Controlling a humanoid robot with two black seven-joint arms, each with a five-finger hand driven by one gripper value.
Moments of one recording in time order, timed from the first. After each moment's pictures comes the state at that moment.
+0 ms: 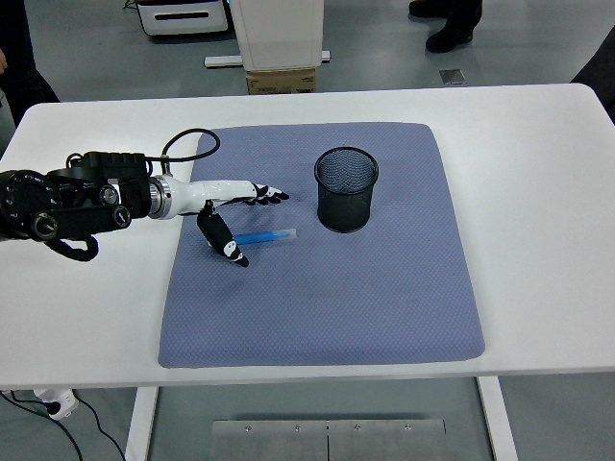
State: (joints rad) left arm -1.45 0.43 0.58 -1.11 0.59 -0.04 -0.28; right arm 0.02 0.00 0.60 0.23 0.10 0.05 0.04
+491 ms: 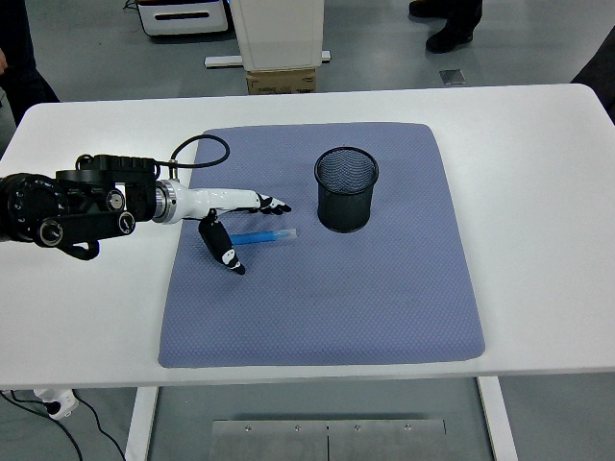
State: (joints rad) left arm -1.45 0.41 0.61 -1.10 0.67 -0.05 -0.28; right arm 0.02 0.00 0.60 0.23 0.10 0.05 0.04
